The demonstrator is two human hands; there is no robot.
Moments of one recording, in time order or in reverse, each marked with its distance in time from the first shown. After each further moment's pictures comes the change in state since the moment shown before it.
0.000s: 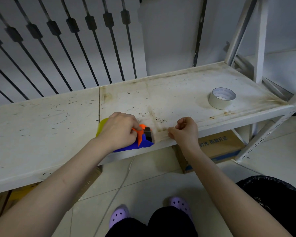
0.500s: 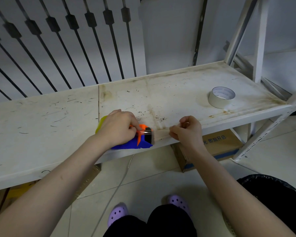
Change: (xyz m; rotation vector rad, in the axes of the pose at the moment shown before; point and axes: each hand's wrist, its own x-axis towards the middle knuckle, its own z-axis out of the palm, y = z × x) left_hand -0.002 0.001 -0.005 -0.155 -0.003 -0.067; right_hand -0.015 -0.014 -0.010 0.190 -0.063 0.030
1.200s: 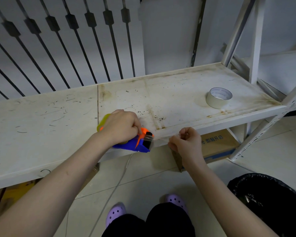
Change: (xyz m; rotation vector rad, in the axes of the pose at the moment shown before) left_hand 0.001 0.007 -0.004 -0.006 -0.082 -0.026; right_hand -0.029 0.016 -0.002 0.078 0.030 0.027
